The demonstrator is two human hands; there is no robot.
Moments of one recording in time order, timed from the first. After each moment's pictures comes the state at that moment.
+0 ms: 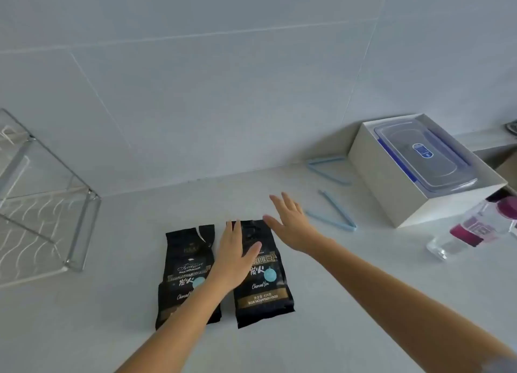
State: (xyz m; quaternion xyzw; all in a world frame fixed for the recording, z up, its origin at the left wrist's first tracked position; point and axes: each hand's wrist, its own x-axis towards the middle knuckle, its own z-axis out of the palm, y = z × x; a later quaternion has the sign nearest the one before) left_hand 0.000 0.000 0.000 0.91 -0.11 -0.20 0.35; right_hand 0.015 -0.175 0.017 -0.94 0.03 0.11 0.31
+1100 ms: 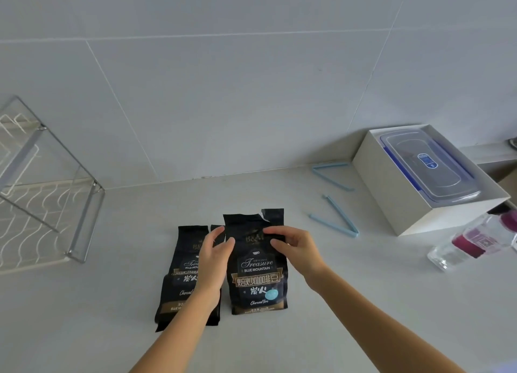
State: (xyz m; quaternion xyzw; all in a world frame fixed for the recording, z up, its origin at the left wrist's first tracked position) left_hand -0.010 0.026 -0.006 0.70 0.15 -0.11 0.69; right_hand -0.035 -0.156 0.015 -0.70 0.12 0.07 0.70
